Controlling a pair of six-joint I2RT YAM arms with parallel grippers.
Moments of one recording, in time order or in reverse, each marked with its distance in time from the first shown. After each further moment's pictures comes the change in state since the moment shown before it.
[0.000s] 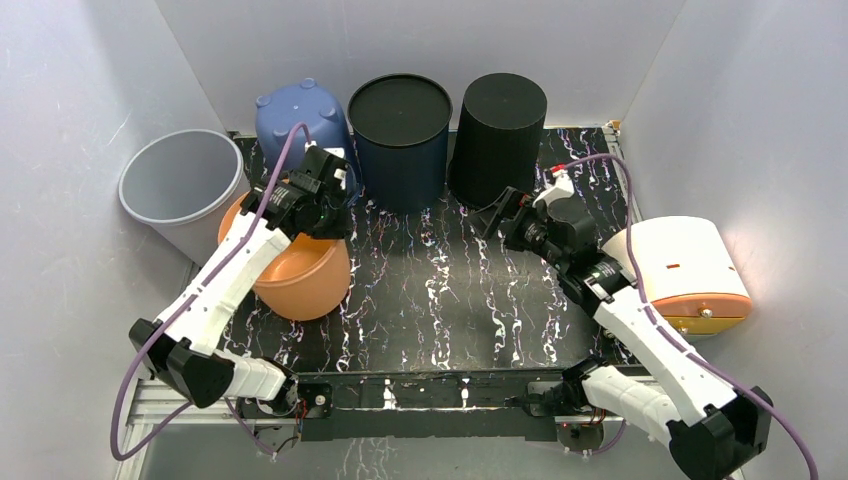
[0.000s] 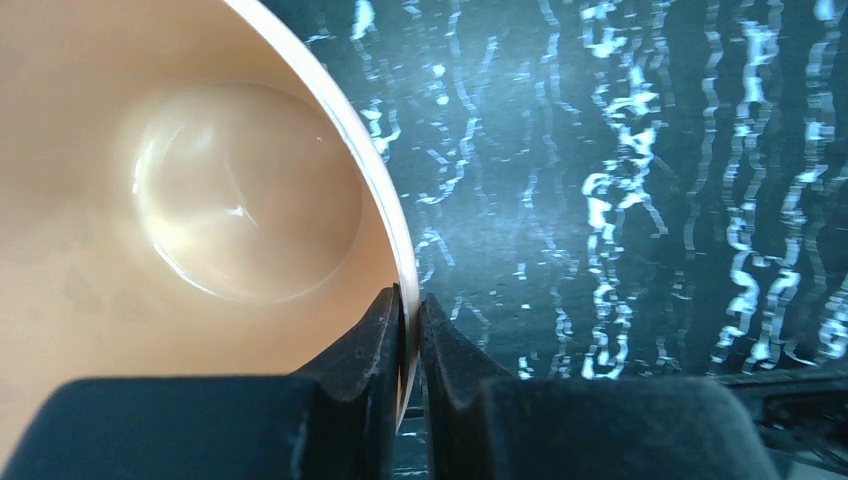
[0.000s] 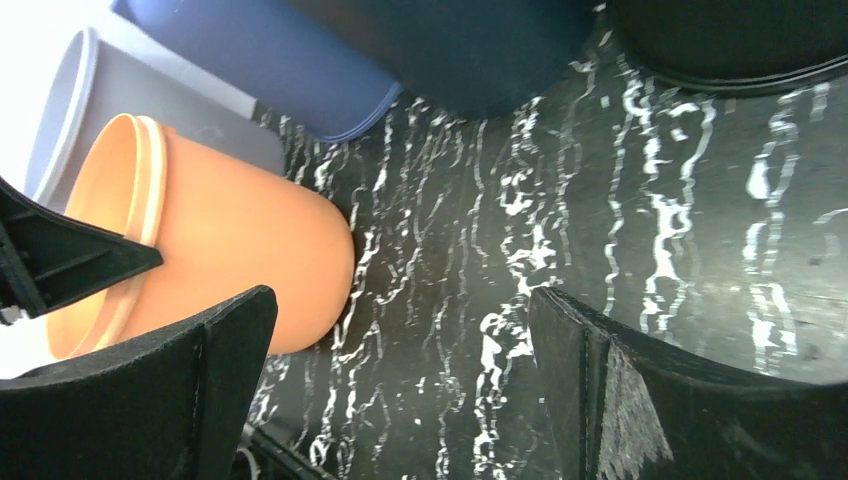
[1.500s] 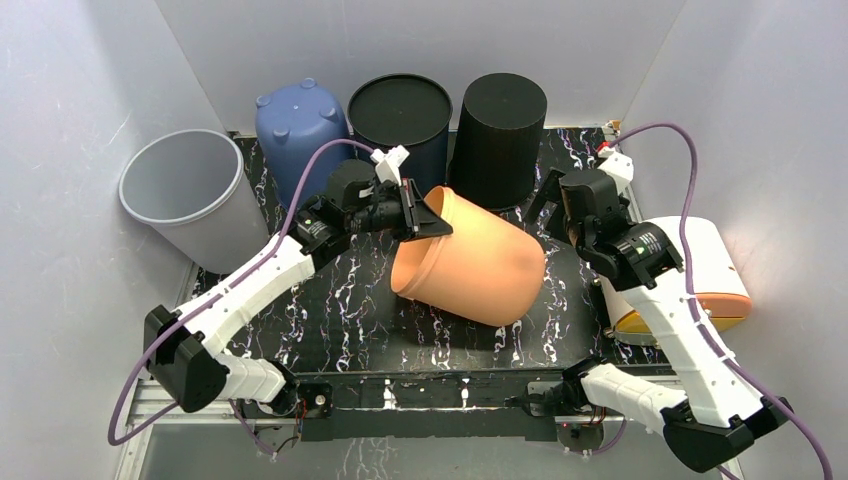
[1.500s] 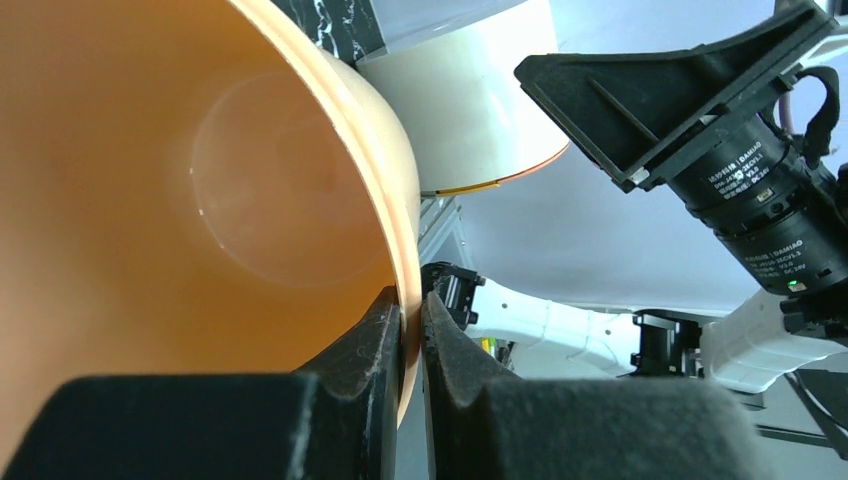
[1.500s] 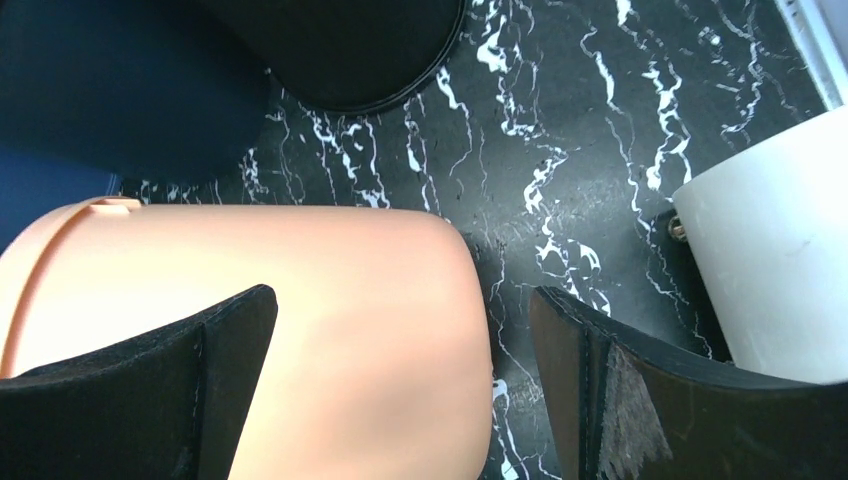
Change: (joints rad) left arm -0.154 0.009 -0.281 0.931 0.738 -0.491; right arm -0.005 0.072 0.532 -0.825 0.566 -0.053
